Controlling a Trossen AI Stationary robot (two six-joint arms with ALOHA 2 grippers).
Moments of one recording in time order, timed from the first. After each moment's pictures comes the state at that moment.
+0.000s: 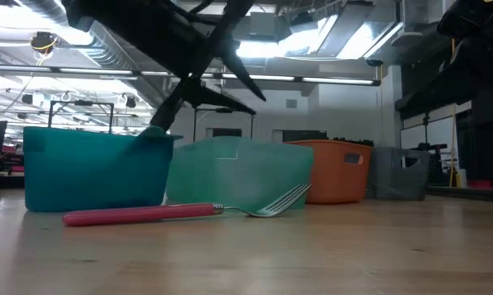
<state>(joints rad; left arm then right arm) -0.30 1.72 0.91 0.24 -0.67 -1.44 0.64 0.82 0.40 -0.31 0.77 0.62</state>
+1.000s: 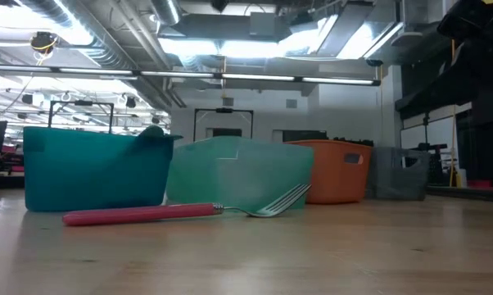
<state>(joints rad) -0.31 1.71 1.44 -0.21 -0.56 -0.49 0.64 0.82 0.40 -0.32 0.77 0.62</state>
